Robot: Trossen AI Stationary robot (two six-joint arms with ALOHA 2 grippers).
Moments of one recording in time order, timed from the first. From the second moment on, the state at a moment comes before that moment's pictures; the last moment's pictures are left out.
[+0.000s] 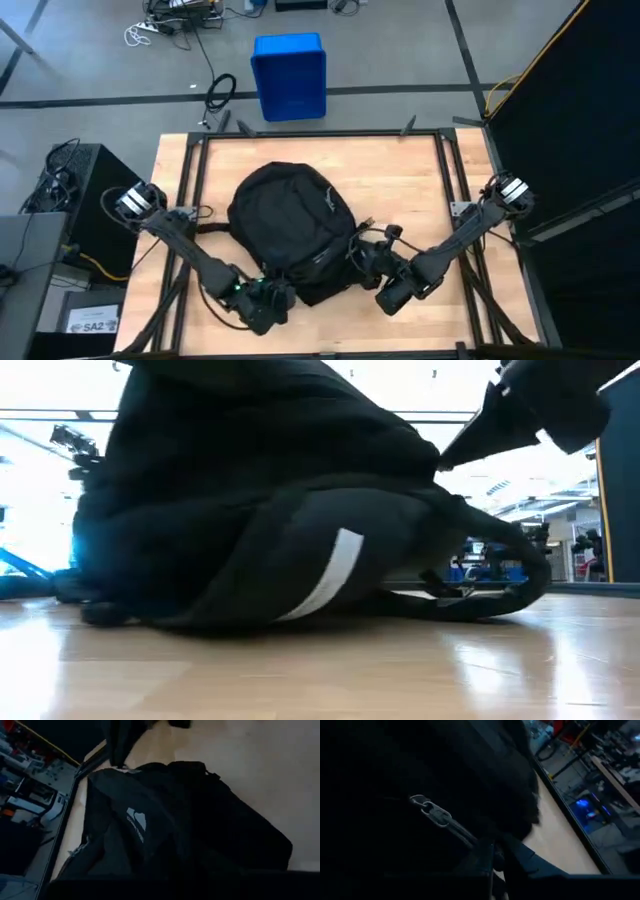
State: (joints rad) left arm -0.74 1.69 1.16 -0.32 -0.88 -0.06; right arm 0.66 1.71 1.09 -0.70 1.10 0.68
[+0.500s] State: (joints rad) left arm -0.81 1.65 1.16 -0.18 -0.81 0.07; right arm 0.44 1.71 1.09 -0.80 1.15 0.65
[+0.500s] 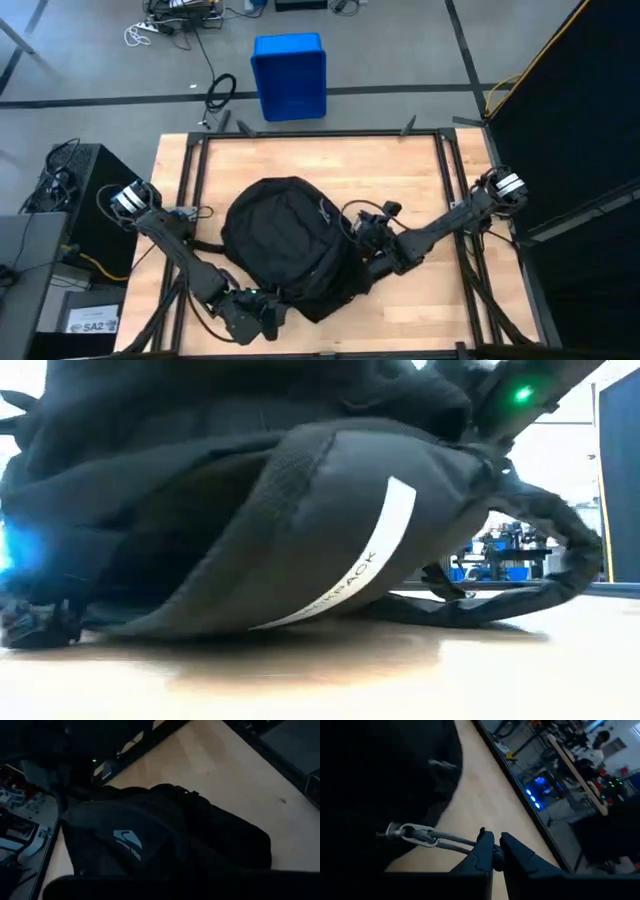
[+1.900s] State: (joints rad) left arm -0.62 1.65 1.16 -0.19 -0.77 0.02; right arm 0.61 1.78 1.09 -0.18 0.86 0.05
